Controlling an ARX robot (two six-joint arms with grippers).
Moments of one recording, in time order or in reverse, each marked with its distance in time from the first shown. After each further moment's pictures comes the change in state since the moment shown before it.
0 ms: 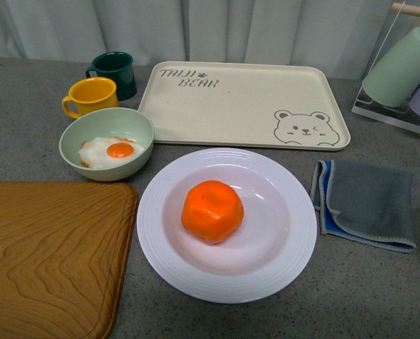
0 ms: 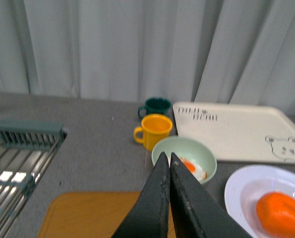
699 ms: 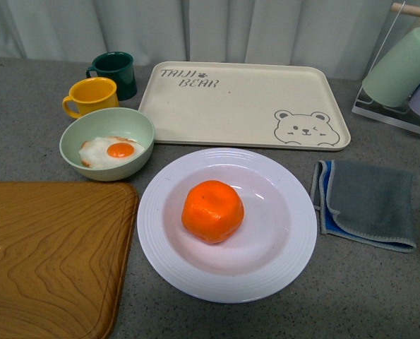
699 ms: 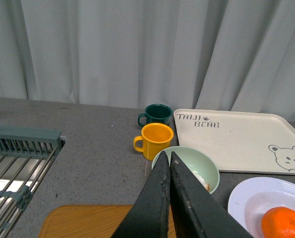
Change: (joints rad) left arm 0.000 0.337 0.000 0.350 -0.002 0.000; right arm 0.000 0.000 0.000 0.000 0.000 0.000
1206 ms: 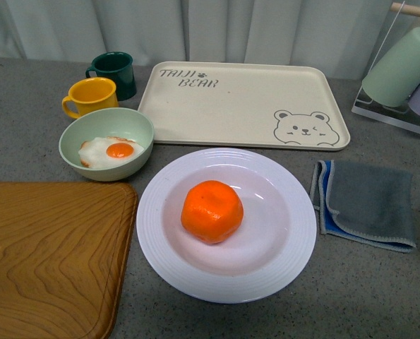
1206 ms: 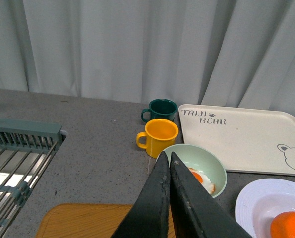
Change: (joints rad) left arm -0.003 0.278 0.001 0.262 -0.005 0.000; right arm 0.000 0.000 0.000 0.000 0.001 0.000
